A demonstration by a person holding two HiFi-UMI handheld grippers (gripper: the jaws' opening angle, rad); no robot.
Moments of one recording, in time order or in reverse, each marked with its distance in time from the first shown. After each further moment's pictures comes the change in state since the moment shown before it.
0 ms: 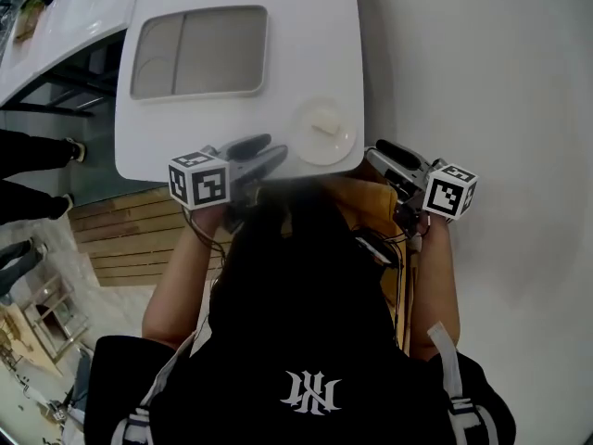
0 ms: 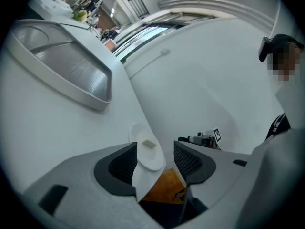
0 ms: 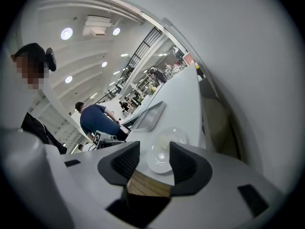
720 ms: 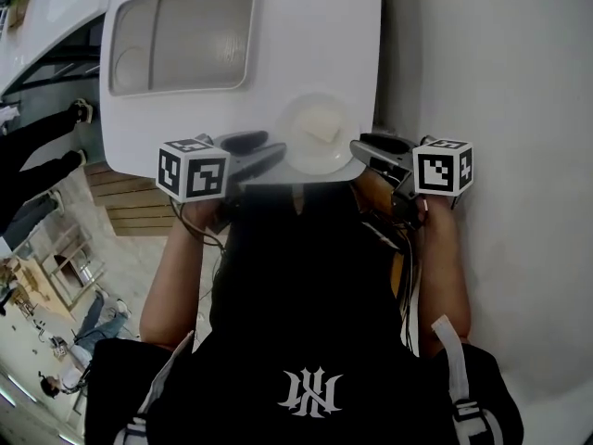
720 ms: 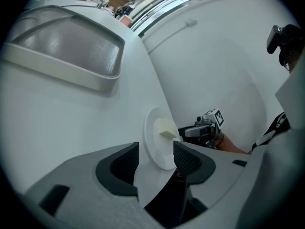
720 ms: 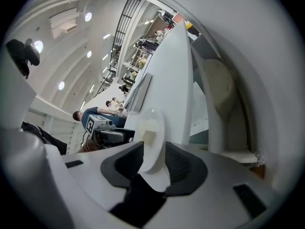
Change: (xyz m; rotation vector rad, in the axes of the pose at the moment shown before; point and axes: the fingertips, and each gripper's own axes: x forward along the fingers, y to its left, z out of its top) left arm 0.056 0.033 -0.018 -0.139 0.295 0.213; right arm 0.054 -0.072 -0.026 0.203 0.371 0.099
